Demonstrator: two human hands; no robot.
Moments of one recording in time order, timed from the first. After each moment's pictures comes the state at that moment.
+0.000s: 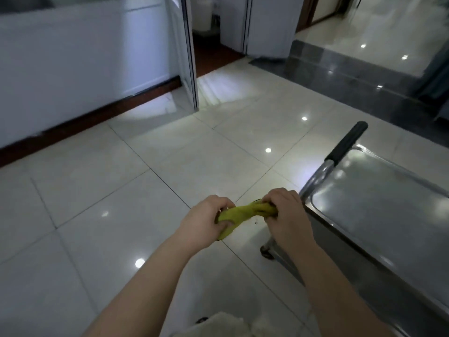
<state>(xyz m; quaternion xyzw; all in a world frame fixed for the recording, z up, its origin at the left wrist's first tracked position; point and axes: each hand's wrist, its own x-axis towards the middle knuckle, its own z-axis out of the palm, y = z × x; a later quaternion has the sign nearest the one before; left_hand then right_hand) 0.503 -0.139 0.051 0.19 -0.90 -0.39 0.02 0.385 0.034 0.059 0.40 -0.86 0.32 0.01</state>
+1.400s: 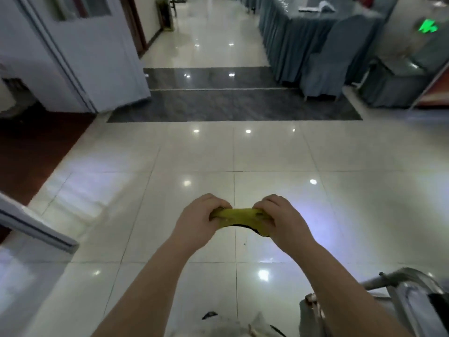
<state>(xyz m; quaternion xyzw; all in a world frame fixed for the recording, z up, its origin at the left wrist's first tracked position) -0.410 -0.465 0.056 -0.17 -0.91 -0.38 -0.03 -0.380 -0.241 0.048 0.13 -0.94 0.30 0.08</state>
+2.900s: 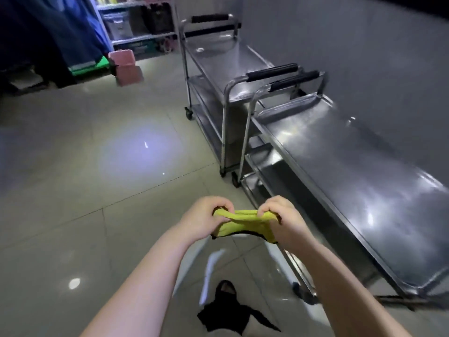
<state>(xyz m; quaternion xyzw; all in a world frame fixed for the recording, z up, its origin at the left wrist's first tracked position) -0.770 0.496 0.037 -0.85 -0.30 -0.07 -0.43 -0.599 0.347 0.036 -0.74 -0.52 0.20 0.36</state>
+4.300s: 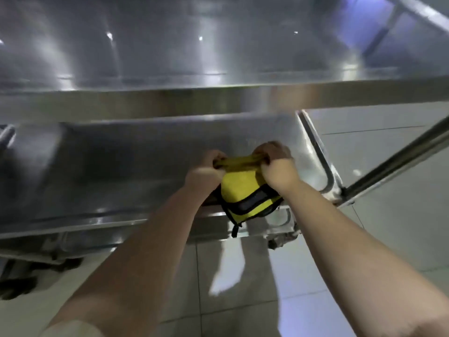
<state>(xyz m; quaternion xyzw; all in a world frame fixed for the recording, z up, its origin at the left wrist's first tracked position) -0.271 0.422 -0.462 -0.90 0.07 0.11 -0.43 -0.314 0.239 -0.446 -0.95 0.07 -0.09 0.31</state>
